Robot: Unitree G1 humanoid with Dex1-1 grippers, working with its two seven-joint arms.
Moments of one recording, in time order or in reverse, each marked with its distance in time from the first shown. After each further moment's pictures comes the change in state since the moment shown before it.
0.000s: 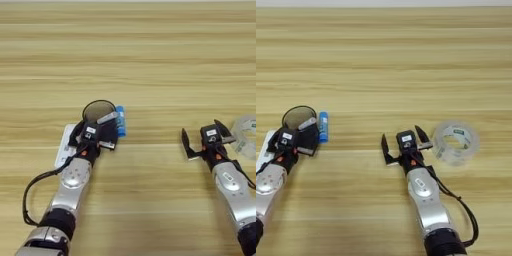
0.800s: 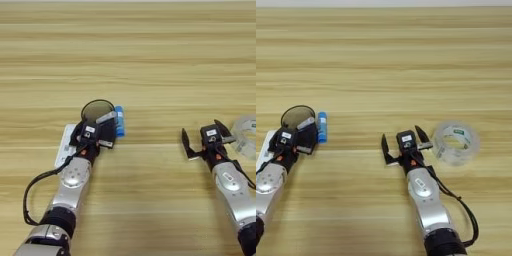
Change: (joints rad) left arm -0.012 -0.002 0.017 0.033 -0.008 -0.036 -0.001; right arm 0.000 0.000 0.000 0.000 0.000 0.000 0.000
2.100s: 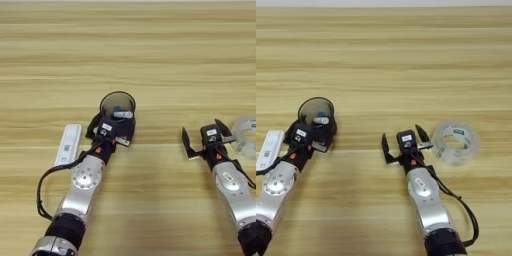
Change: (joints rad) left arm 0.101 -0.051 -0.122 -0.272 0.040 0.040 -0.045; right arm 0.000 -0.001 -0.002 -0.011 -0.012 -0.006 -0.019
